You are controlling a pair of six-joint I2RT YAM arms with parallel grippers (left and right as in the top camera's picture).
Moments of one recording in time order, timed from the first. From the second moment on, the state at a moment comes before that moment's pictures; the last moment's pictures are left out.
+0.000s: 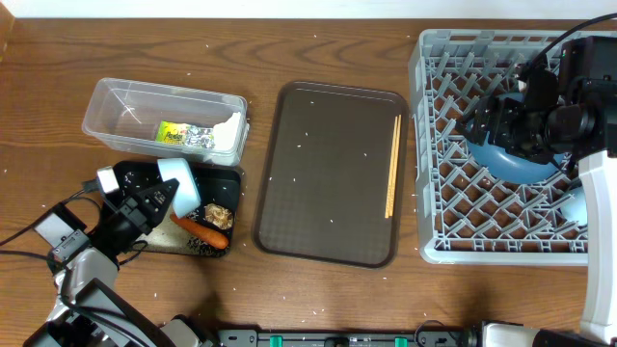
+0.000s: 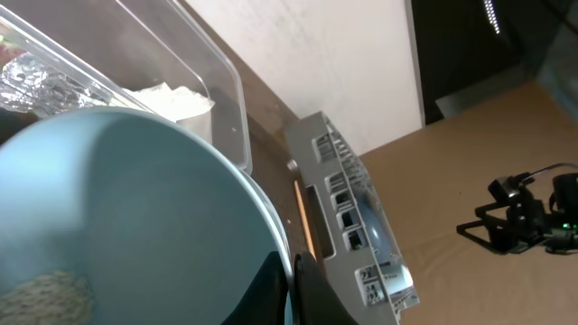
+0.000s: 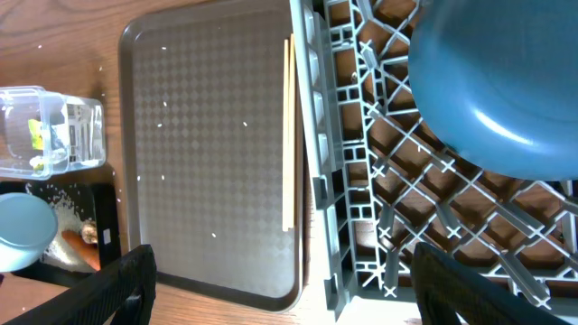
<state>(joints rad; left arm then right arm) 0.80 1.42 0.51 -0.10 1.47 -0.05 -0.07 1.48 1.65 -1.33 -0.32 0.22</state>
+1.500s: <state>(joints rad) 0.67 1.42 0.51 0.05 1.42 -0.33 -0.07 1.48 1.65 -1.34 -0.32 0.22</state>
